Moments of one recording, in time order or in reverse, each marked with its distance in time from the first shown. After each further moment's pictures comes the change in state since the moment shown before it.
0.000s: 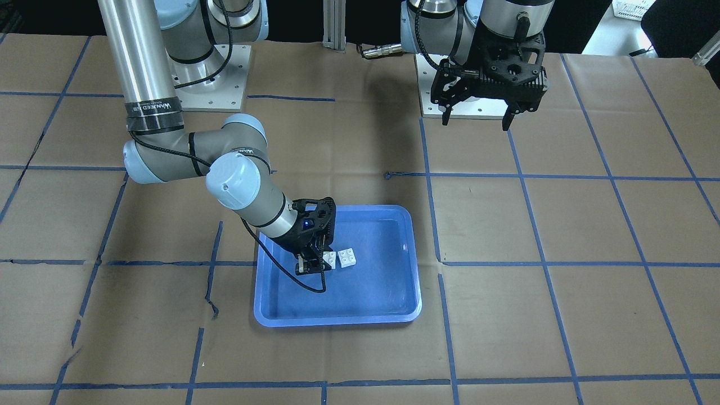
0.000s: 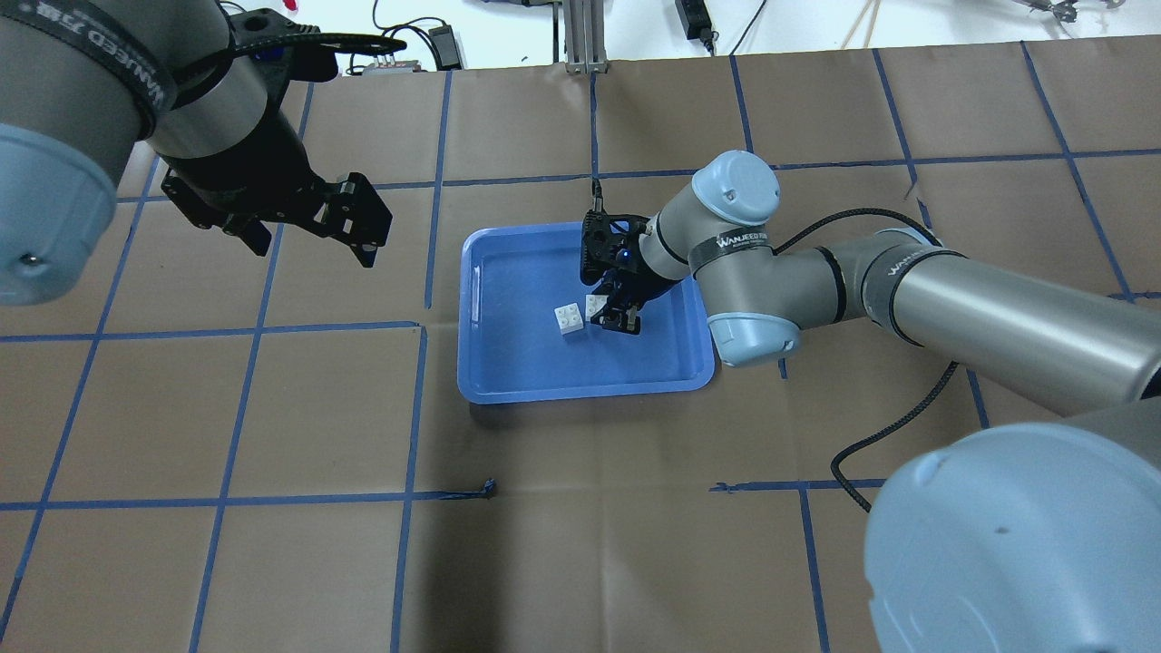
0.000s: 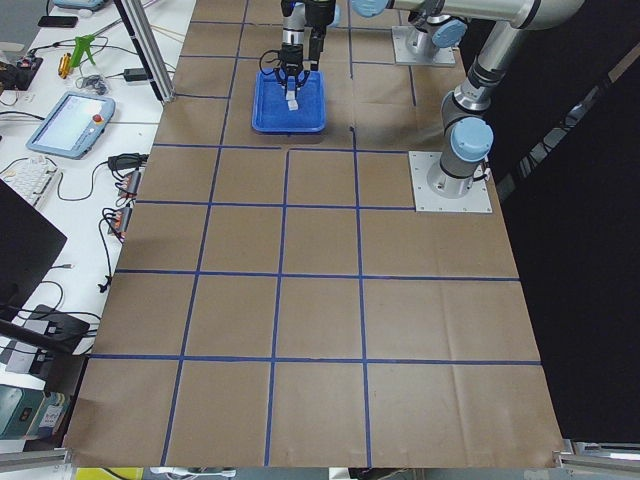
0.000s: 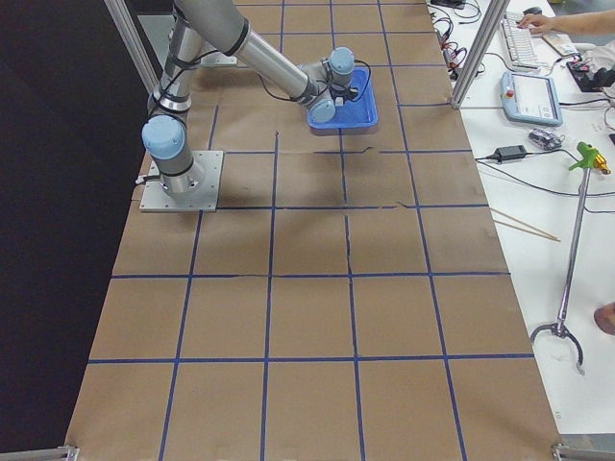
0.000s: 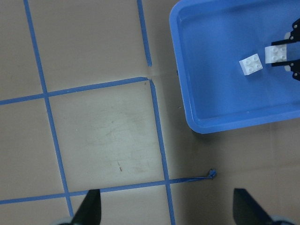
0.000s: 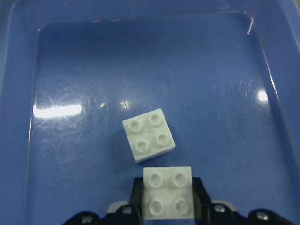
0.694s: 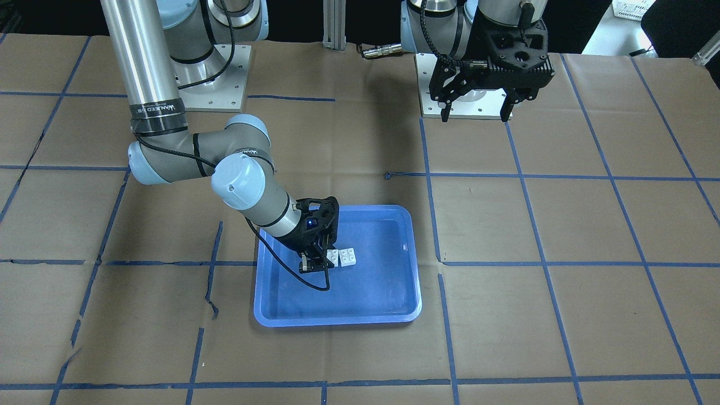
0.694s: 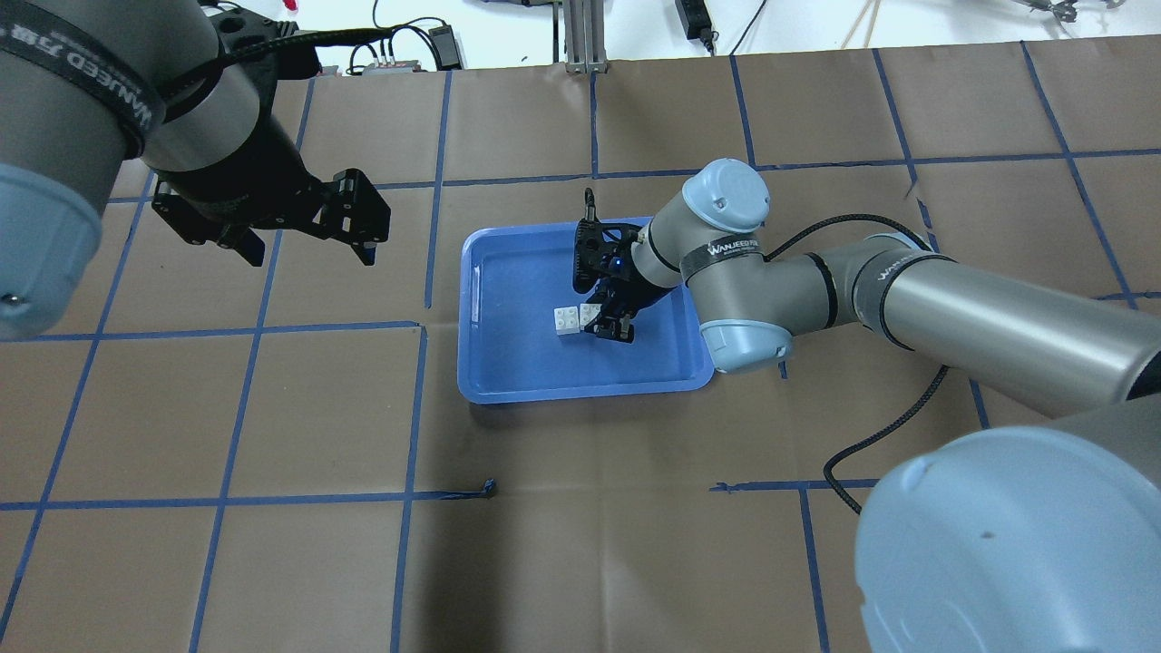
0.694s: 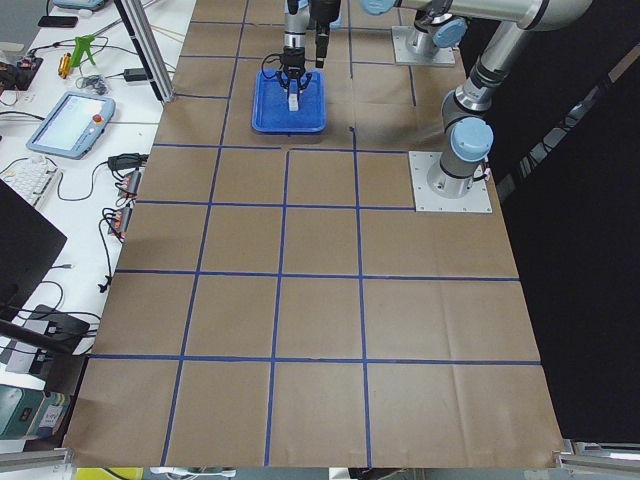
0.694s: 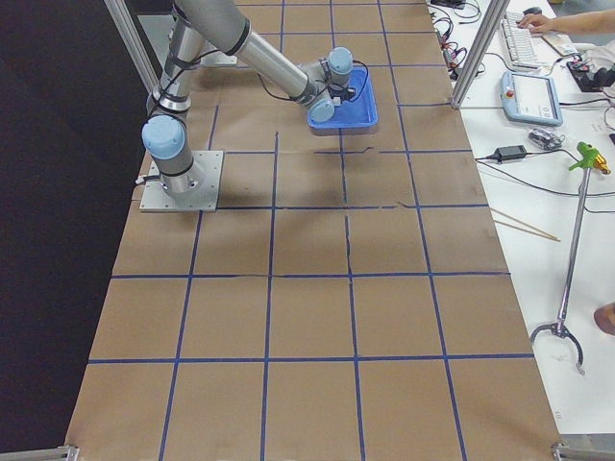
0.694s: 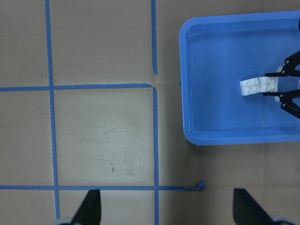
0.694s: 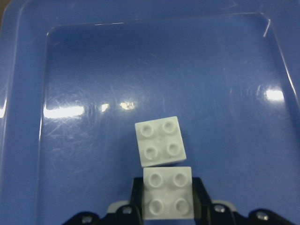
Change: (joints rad) left arm -0.005 0.035 -0.027 0.020 0.000 -0.101; right arm 0.019 0.007 0.005 0.000 0.000 0.014
